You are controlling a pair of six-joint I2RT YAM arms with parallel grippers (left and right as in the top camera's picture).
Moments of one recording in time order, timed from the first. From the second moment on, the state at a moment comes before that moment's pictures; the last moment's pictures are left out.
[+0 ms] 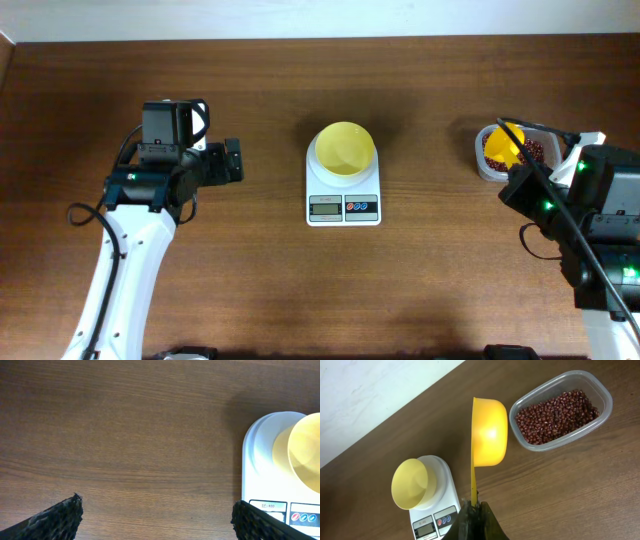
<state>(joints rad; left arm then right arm) -0.04 1.35 1.20 -0.81 -0.03 -0.13 -0.06 0.98 1.14 -0.89 -0.12 0.53</state>
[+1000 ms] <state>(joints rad) -0.04 1.35 1.20 -0.83 -0.03 -0.13 -0.06 0.98 1.14 -0.89 -0.12 0.53</state>
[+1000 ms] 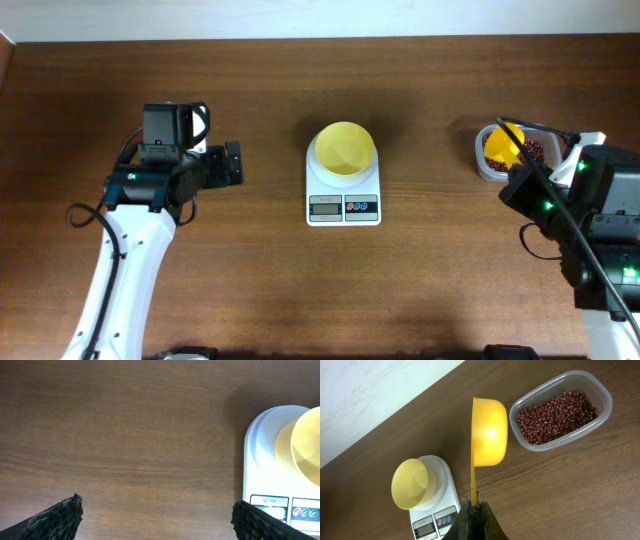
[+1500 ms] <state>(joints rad) -0.04 1.35 1.20 -0.85 -0.03 -0.13 -0.06 0.98 1.14 -0.89 -0.12 0.38</state>
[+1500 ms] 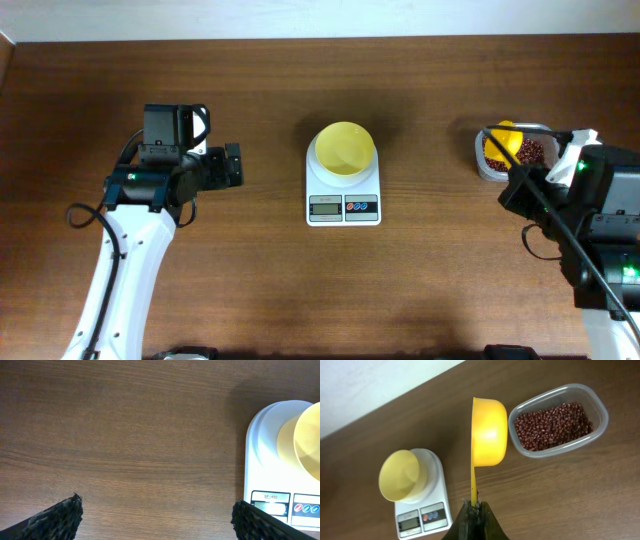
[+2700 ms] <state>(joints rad) -0.04 1.35 1.20 -0.85 -0.03 -0.13 -0.06 1.09 1.14 -0.69 -0.06 0.79</state>
